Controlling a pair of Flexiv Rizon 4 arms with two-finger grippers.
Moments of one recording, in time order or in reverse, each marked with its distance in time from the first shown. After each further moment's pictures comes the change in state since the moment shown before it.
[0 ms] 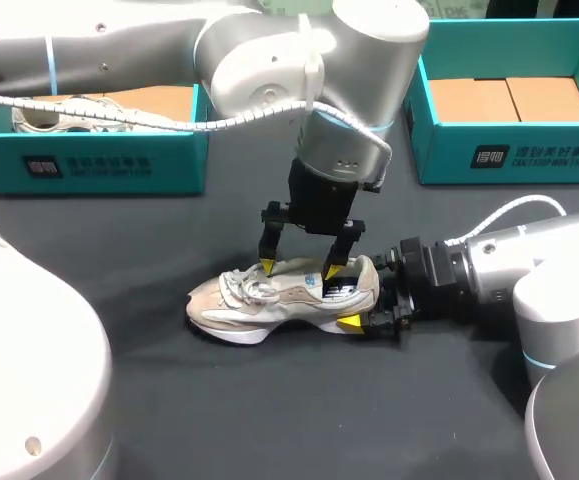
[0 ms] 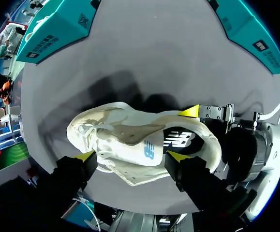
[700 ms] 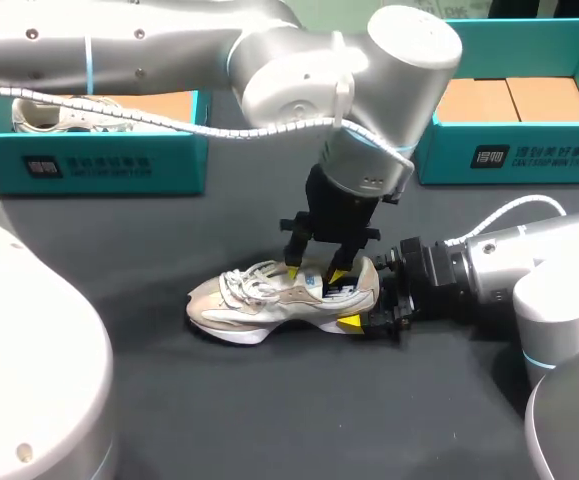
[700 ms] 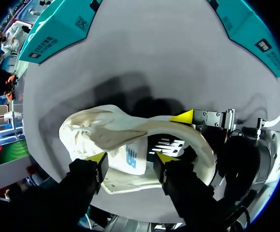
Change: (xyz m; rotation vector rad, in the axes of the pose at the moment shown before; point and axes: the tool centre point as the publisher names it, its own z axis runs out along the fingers) left arm 0.023 -0.006 0.013 0.041 -0.039 -0.040; right arm 0.000 0.000 0.000 0.000 0.000 0.000
